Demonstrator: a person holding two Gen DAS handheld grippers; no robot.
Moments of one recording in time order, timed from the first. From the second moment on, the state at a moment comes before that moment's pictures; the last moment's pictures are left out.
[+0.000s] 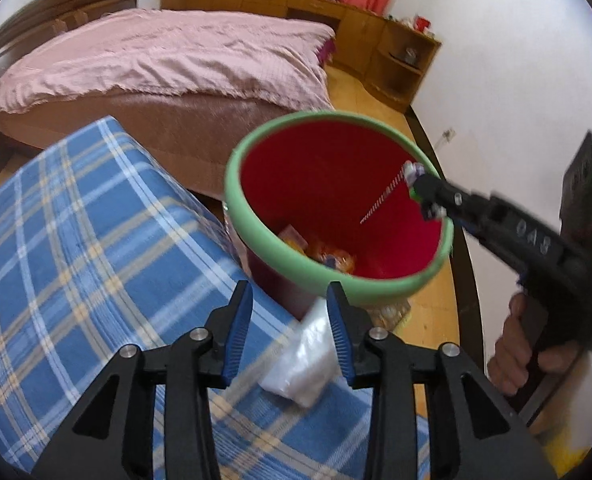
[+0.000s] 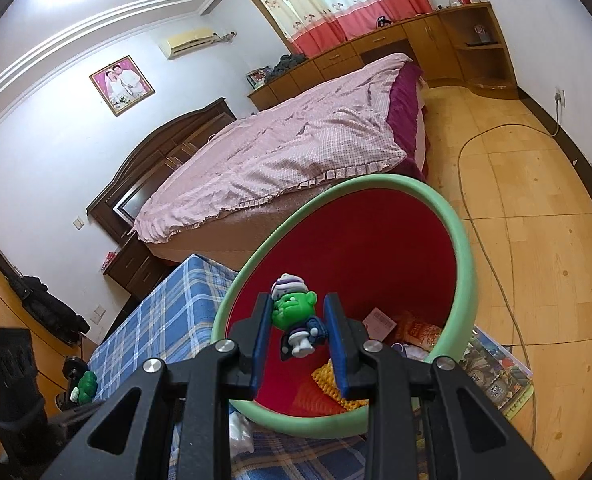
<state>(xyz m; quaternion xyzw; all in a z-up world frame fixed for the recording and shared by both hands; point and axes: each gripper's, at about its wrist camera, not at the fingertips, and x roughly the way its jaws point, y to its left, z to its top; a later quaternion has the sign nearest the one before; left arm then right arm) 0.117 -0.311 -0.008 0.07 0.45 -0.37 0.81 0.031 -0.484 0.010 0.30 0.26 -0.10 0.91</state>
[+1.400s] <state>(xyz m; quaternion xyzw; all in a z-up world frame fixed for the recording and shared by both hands) 0.156 -0.367 0.004 0.07 0.43 -0.36 0.83 0.038 -0.509 0.012 0.26 0.28 -0.14 0.92</state>
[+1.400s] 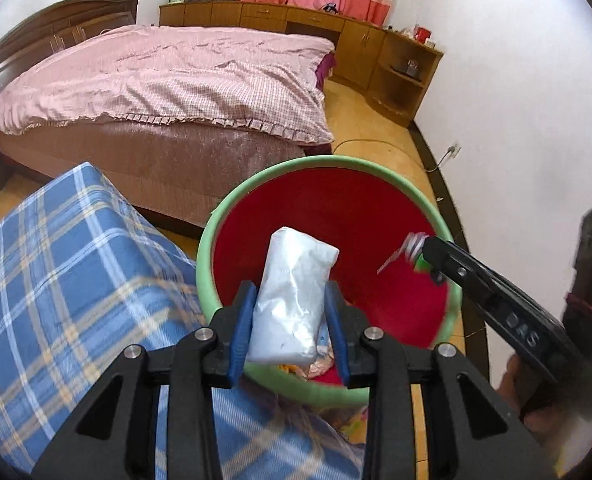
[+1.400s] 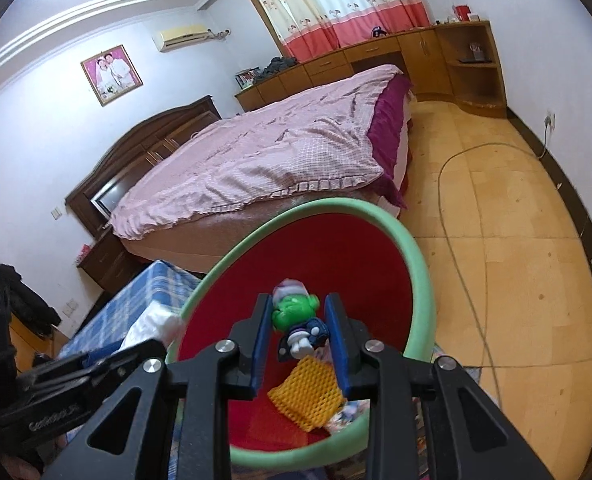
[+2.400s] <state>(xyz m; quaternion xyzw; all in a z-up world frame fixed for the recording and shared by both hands) 0.165 -0.286 0.034 0.01 0.42 -0.26 0.87 0.040 -0.458 0.023 0.24 0.31 -0.10 0.92</state>
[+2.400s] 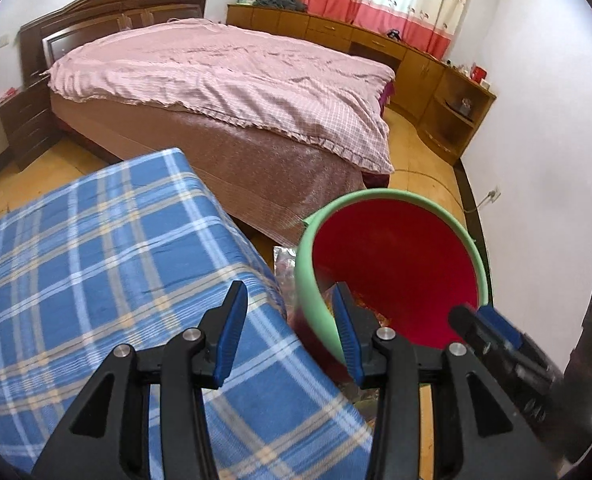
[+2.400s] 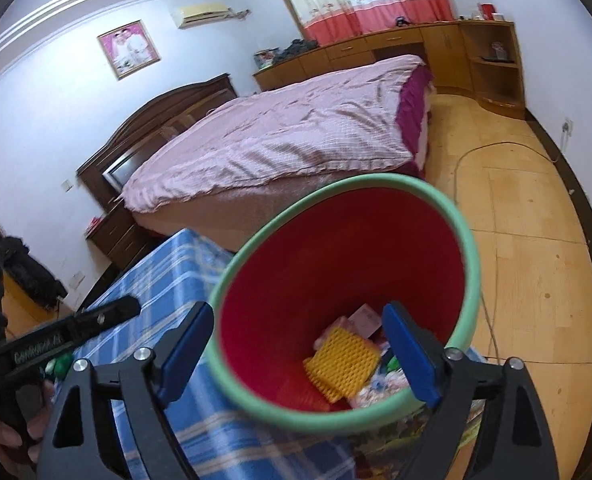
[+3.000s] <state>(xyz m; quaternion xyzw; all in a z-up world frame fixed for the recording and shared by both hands) 0.116 -0.160 0.078 -0.01 0.39 -0.20 0.90 0.008 -0.335 0.069 0.18 0.29 -0.05 0.94</state>
